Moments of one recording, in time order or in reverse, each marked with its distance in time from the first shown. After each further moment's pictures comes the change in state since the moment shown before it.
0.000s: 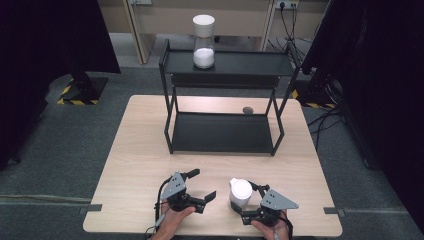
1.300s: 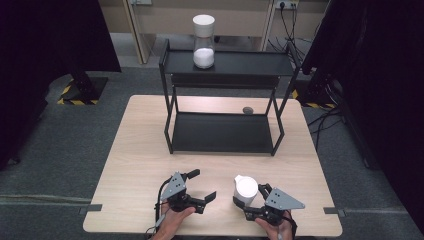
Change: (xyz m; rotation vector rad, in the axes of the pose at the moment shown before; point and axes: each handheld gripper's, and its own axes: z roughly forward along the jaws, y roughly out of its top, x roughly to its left) left arm 0.000 -0.001 0.000 -0.003 -0.010 -0.006; right arm 0.001 0.020 -0.014 -0.049 0.008 -0.025
